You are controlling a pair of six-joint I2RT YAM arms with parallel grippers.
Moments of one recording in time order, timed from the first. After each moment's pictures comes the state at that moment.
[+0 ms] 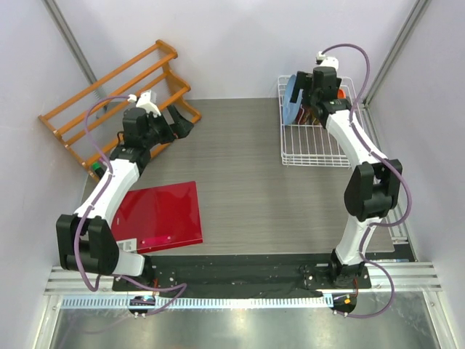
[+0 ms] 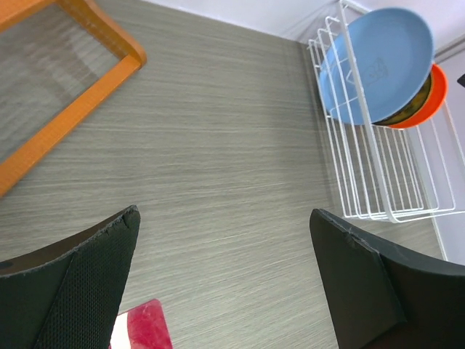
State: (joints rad) left arm -0.13 1.39 1.11 -0.04 0.26 -0.46; right arm 0.17 1.86 1.73 -0.28 0.24 0.22
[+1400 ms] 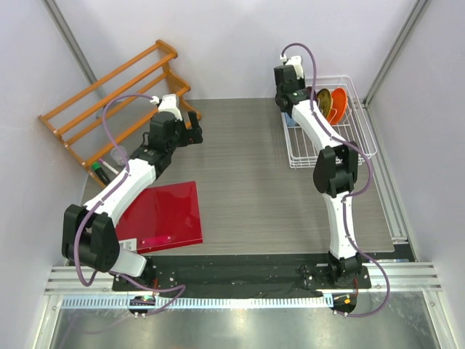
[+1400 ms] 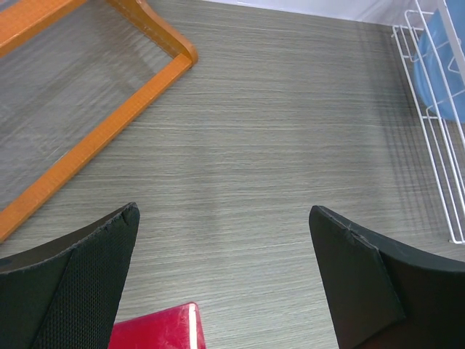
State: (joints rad) left arm -0.34 1.44 1.12 -0.06 -0.15 -0.31; right arm 0.31 2.32 2.24 -0.48 0.76 -0.05
